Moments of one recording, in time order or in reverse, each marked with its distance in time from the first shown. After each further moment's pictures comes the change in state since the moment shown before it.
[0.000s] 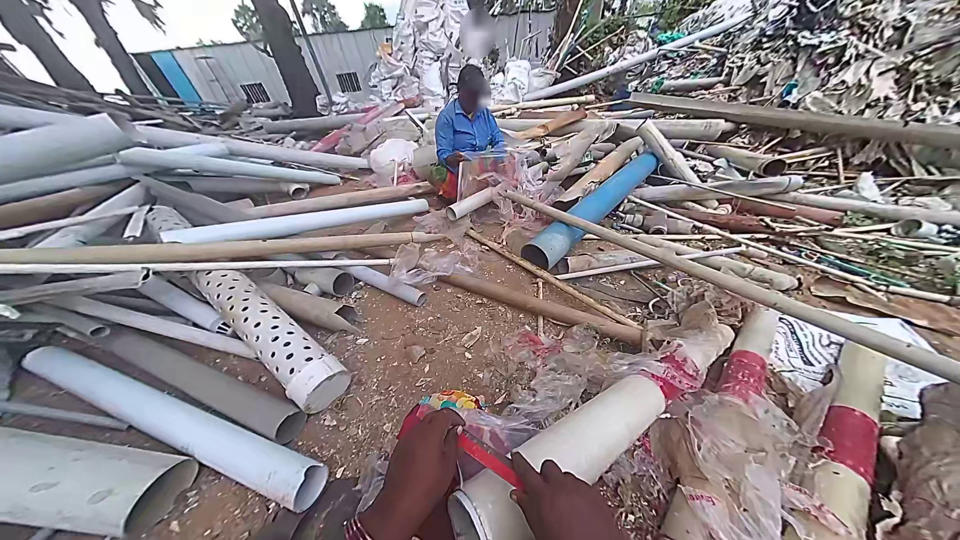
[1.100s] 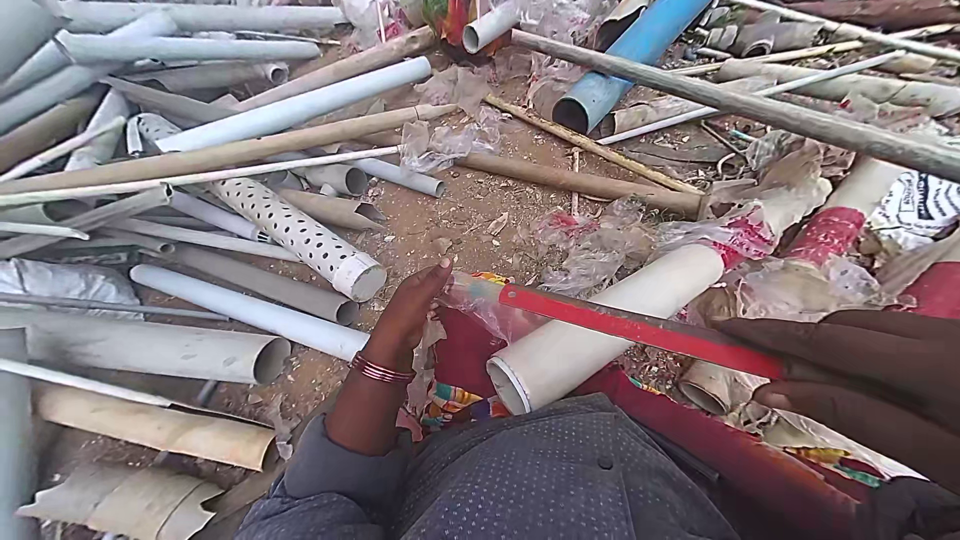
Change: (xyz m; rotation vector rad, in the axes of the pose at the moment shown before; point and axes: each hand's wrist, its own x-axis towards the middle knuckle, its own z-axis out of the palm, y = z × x) left_hand 0.017 -0.037 -0.025 -0.982 -0.079 -0.227; right_hand -0.103 0.097 -0.096 -0.042 0.264 -0.246
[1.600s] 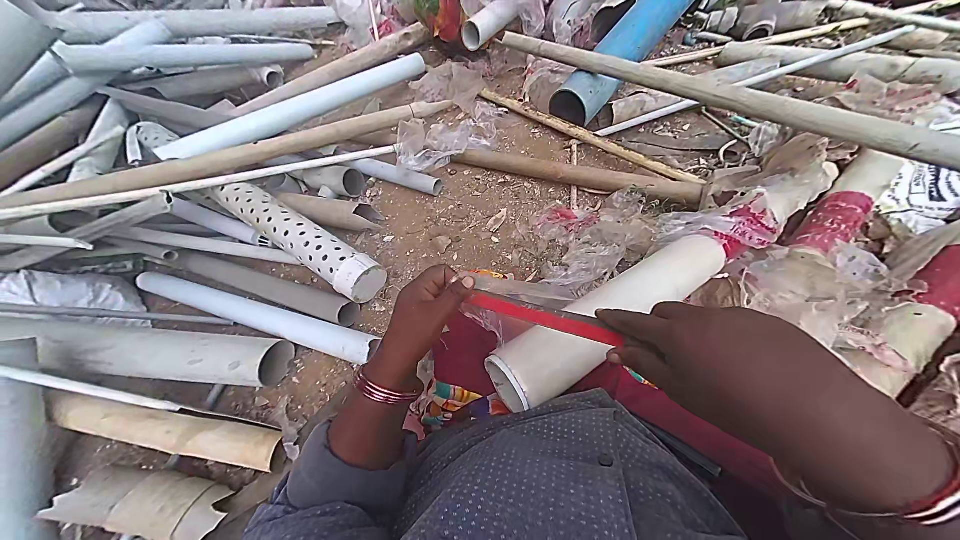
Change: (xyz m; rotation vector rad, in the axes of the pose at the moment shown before) left_hand -0.015 0.003 0.015 0.315 -0.004 0.233; right_hand 0.054 -0.035 0.064 -0.150 0.071 -0.006
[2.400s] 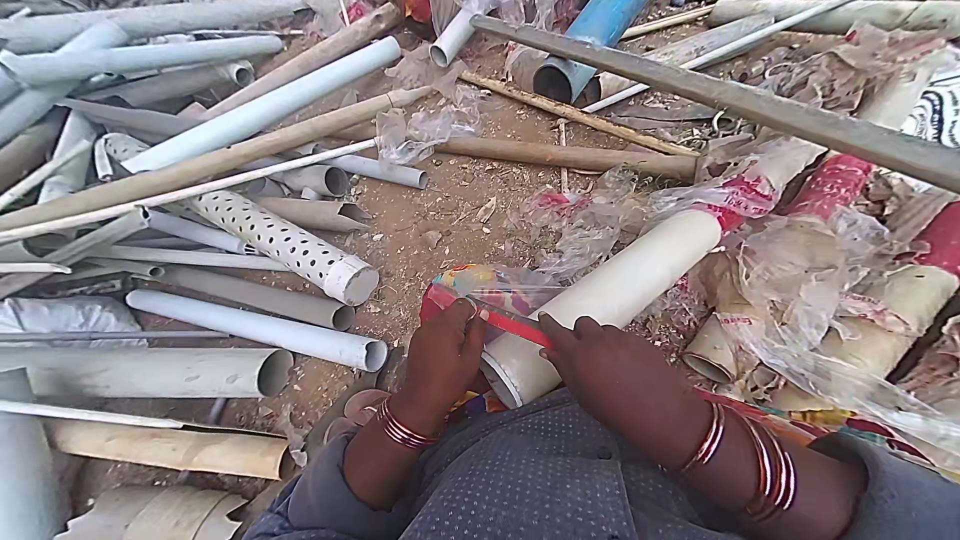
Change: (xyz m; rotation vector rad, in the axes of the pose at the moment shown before) left_hand -0.027 0.004 0.041 0.691 0.041 0.150; right_hand 0.018 -0.034 0.071 0.068 0.068 0.045
